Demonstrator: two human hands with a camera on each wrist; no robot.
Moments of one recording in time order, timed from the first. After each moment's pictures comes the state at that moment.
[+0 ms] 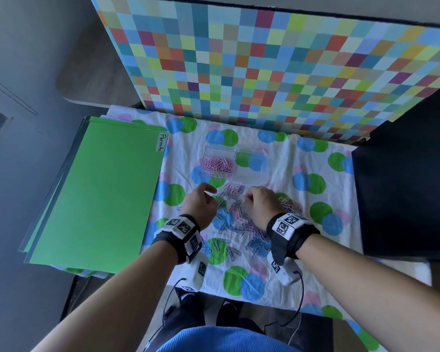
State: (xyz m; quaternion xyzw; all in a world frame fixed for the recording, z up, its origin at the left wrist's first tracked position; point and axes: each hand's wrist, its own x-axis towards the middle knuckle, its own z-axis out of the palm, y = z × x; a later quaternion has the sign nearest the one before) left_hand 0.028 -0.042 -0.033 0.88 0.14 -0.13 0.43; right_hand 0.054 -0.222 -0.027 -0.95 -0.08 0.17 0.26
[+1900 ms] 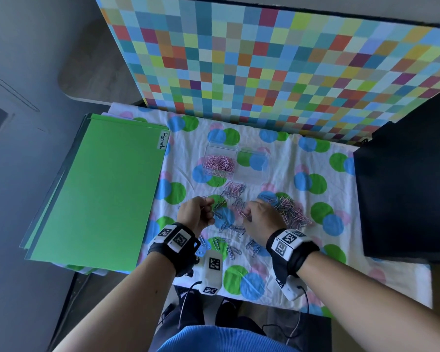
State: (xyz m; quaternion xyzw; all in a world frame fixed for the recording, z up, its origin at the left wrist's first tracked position) left_hand 0.014 -0.044 -0.029 0.49 0.40 -0.18 0.76; right_hand 0.023 -0.222 -0.026 -0.95 -0.10 0.21 0.20
